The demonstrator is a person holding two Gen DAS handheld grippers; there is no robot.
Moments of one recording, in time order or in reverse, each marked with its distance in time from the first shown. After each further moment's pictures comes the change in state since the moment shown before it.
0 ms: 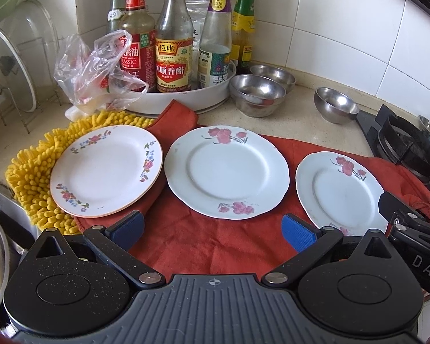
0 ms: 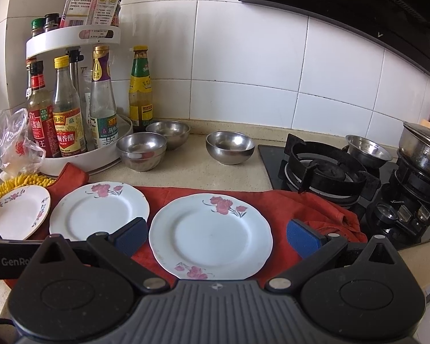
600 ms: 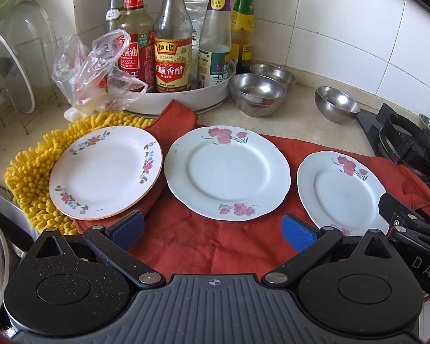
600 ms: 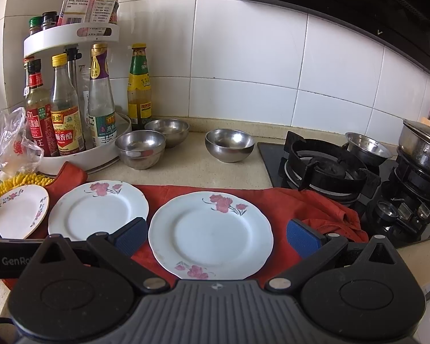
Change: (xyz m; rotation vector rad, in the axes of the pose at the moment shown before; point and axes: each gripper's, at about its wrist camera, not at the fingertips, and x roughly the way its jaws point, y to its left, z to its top) left arm 0.003 -0.001 0.002 0.003 0.003 0.003; right arm 0.004 -0.001 0.000 0.007 0.010 -0.002
